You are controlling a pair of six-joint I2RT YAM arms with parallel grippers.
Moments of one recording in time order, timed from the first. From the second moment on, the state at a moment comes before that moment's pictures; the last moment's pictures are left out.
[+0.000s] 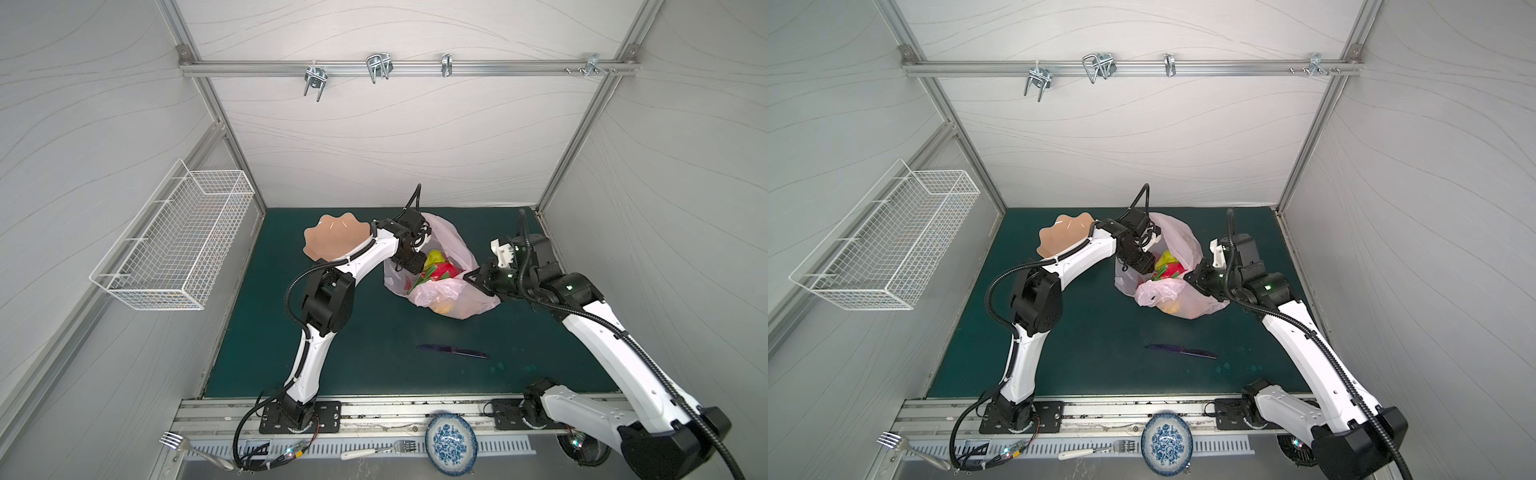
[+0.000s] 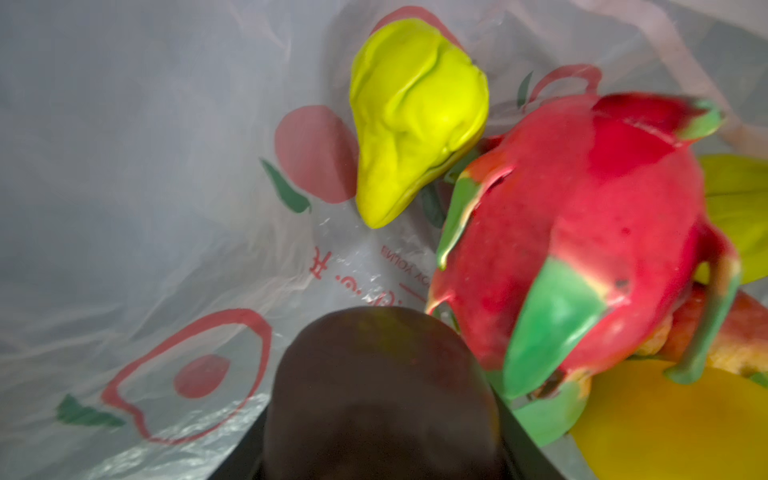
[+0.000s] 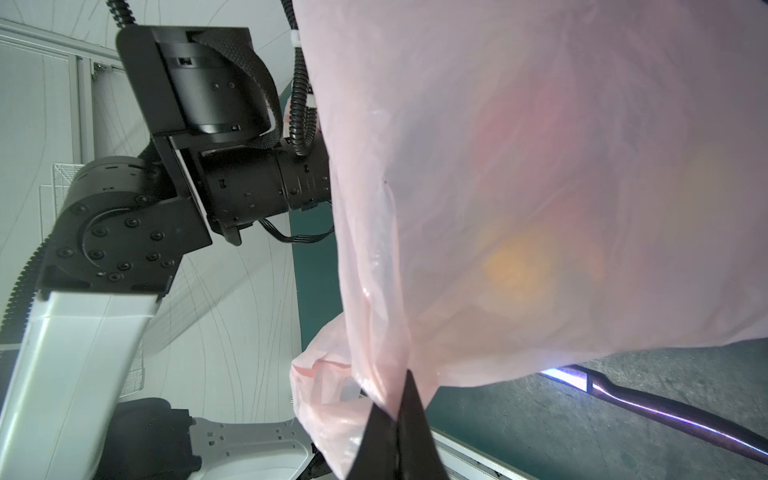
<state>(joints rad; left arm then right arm) -0.59 2.20 1.94 -0.93 0.15 0.04 0.44 1.05 1.11 -0.77 -0.41 0.87</state>
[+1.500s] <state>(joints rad) -0.63 2.14 1.93 -0.78 0.35 -0.22 0.44 1.03 1.08 -0.77 -0.41 0.88</state>
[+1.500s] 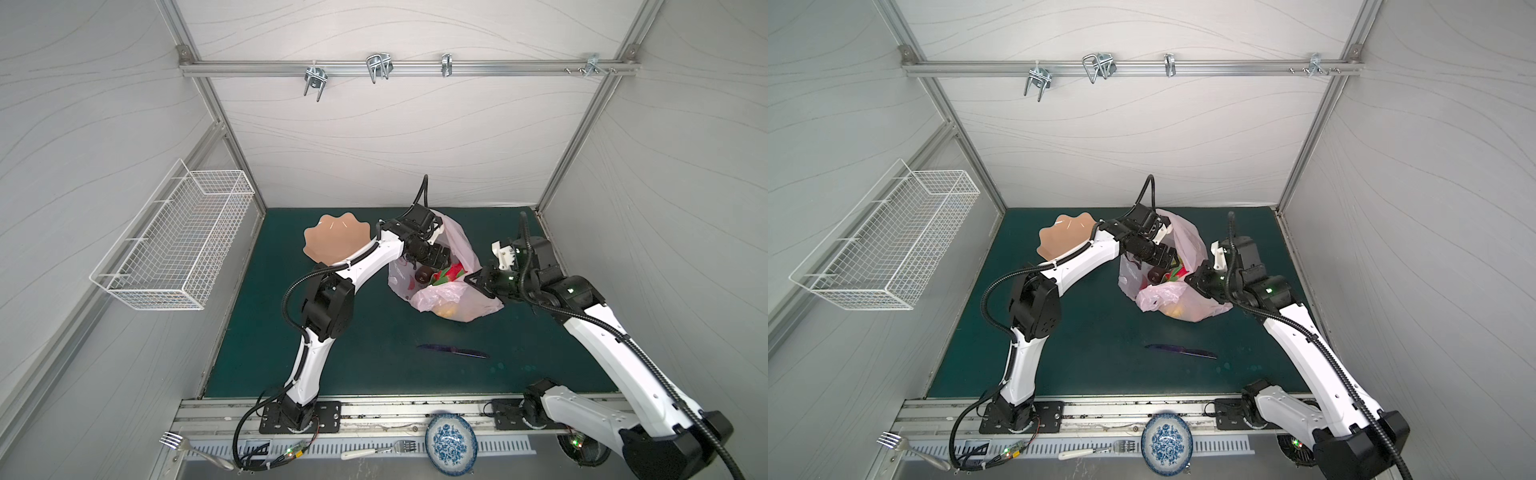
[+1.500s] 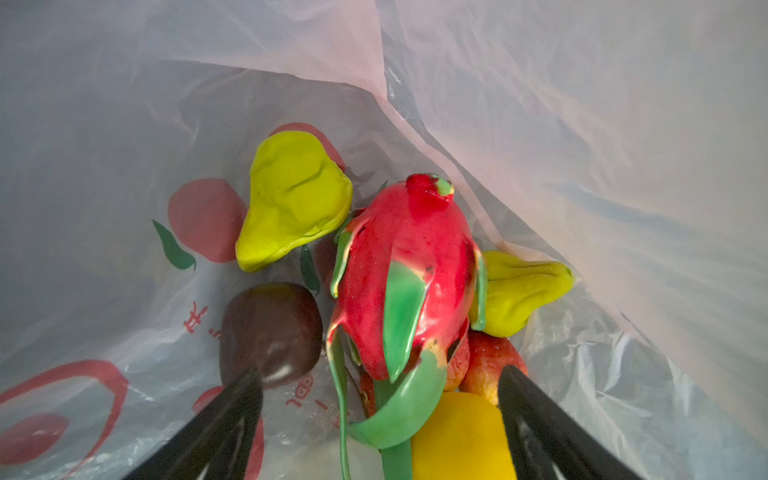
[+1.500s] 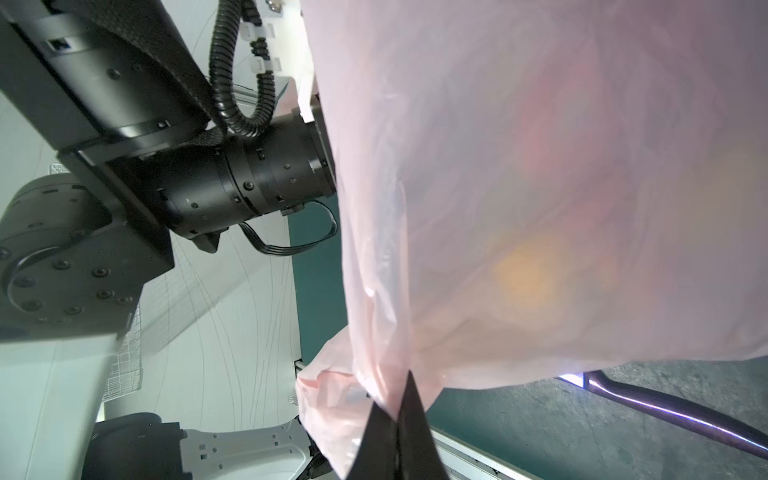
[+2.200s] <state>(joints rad) -0.53 1.81 1.59 -0.78 0.41 -0.08 0.44 1.04 1.08 -0.76 -0.41 0.88</state>
